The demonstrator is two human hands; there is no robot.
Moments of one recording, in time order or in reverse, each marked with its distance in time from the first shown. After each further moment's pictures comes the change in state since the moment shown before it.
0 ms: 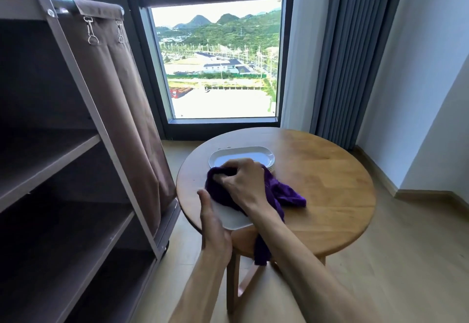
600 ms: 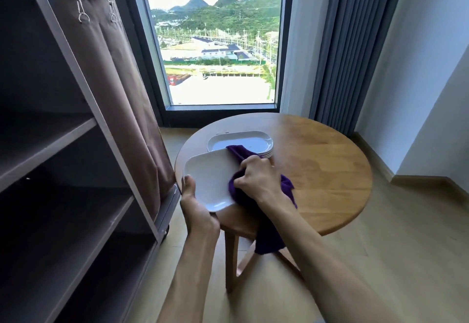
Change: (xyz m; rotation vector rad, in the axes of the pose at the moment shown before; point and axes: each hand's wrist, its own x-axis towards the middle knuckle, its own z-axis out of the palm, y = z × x) left_hand 0.014 0.011 -0.017 -0.086 0.143 0.024; right_hand -0.009 0.034 -0.012 -0.429 -0.193 0.234
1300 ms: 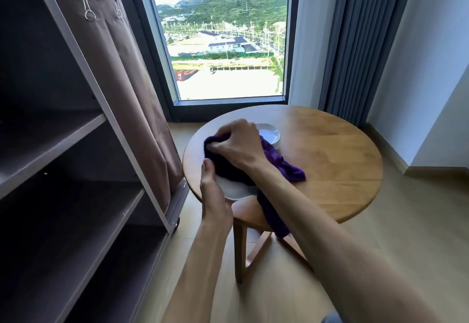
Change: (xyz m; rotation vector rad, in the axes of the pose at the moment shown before) left_hand -0.013 0.001 0.015 0.203 -0.172 0.061; right_hand 0.009 -0.058 -0.026 0.361 0.137 -0.367
